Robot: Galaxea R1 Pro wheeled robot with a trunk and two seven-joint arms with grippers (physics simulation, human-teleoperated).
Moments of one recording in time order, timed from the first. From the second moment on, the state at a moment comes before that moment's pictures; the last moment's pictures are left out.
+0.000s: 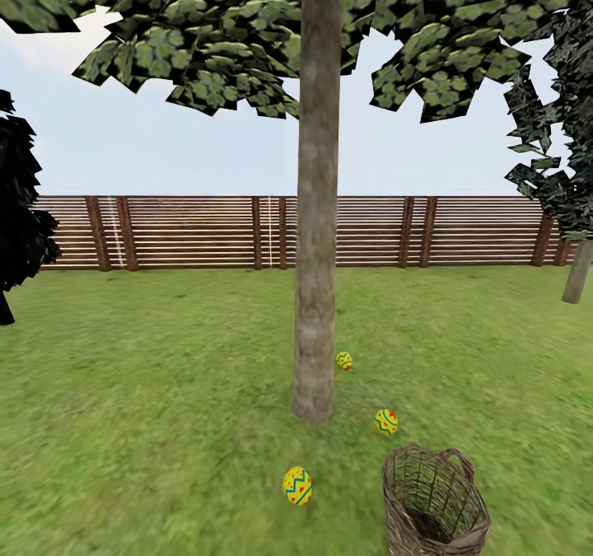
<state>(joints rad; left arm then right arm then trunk) -0.25 0.09 0.25 0.05 0.15 0.22 -0.12 -0.26 -0.14 0.08 0.09 -0.07 0.00 -0.07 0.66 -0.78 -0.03</state>
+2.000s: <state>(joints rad) -0.03 0.03 0.25 0.06 0.15 0.09 -0.12 -0.05 -0.08 0.08 0.09 -0.07 -0.08 -0.07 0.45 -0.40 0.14</state>
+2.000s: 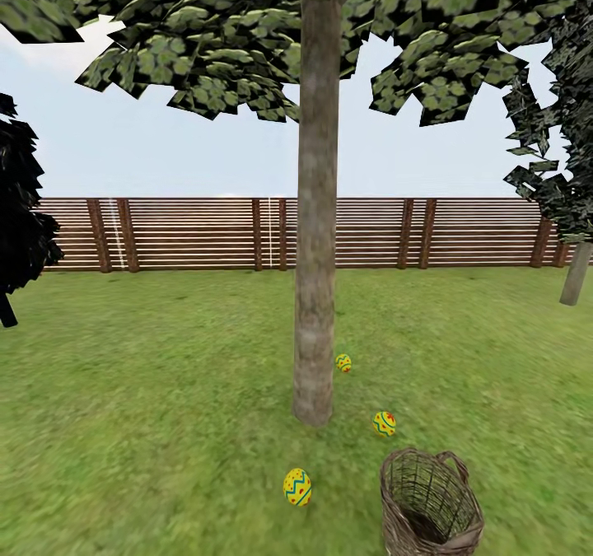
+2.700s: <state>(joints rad) -0.03 0.03 0.25 0.06 0.09 0.08 -0.12 -0.05 -0.06 0.08 0.09 -0.06 -0.07 -0.07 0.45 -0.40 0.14</state>
